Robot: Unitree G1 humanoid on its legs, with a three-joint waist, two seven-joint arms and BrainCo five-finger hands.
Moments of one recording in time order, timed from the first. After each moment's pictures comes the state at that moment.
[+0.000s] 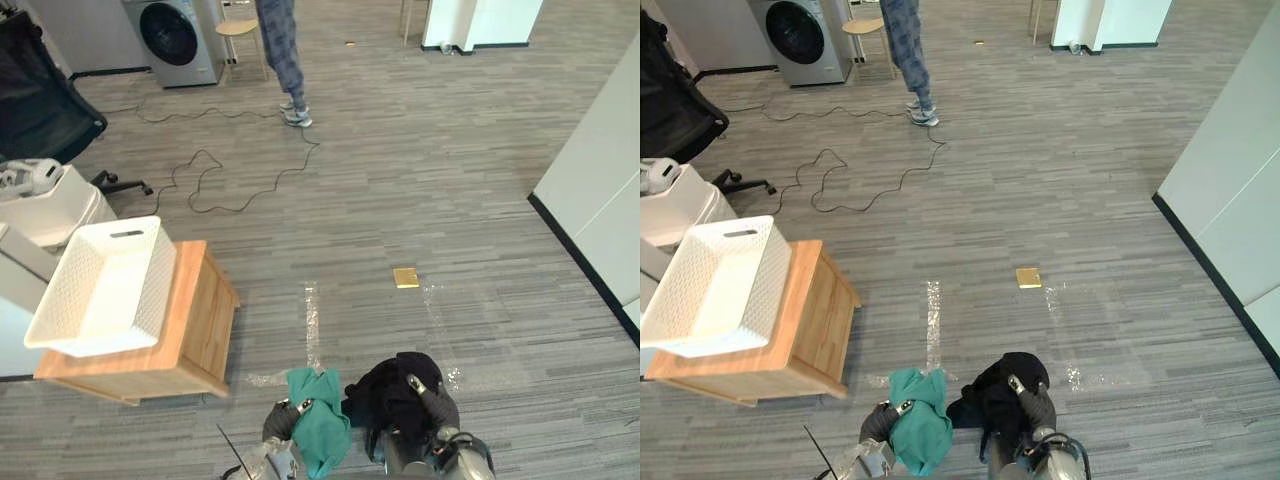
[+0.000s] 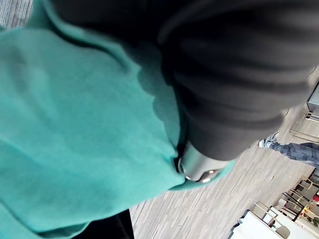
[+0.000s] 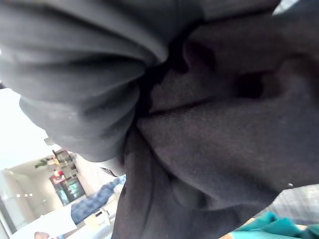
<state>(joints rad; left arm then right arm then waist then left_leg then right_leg) 0.30 0.12 -0.39 0.41 -0.77 -0.07 0.03 0.34 -0.11 0.18 0.29 0.50 -0.17 0.08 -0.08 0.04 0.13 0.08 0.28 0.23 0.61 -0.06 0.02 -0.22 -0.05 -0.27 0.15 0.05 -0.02</state>
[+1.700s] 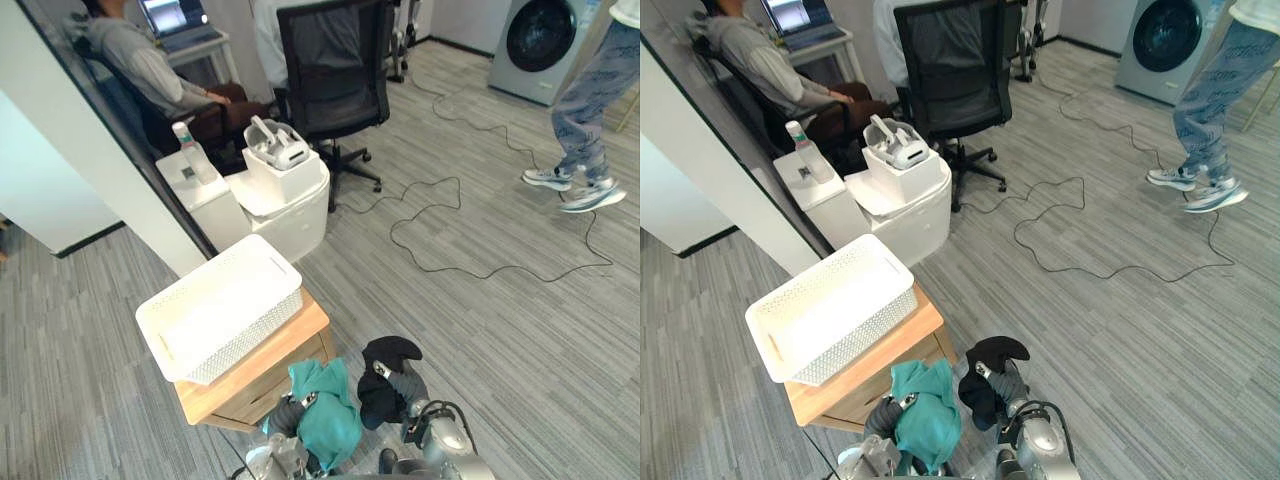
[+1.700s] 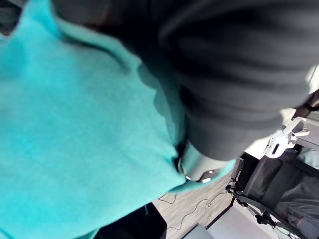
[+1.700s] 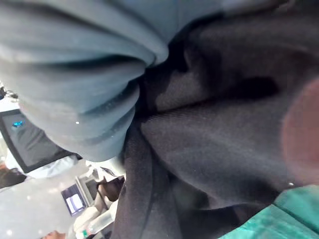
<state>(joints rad) 0.34 0.08 -0.36 0.34 -0.71 -0.11 0.02 0.15 -0.11 0.32 0.41 0.38 -0.15 0.10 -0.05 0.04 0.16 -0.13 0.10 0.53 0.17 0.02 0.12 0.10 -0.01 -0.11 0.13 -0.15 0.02</state>
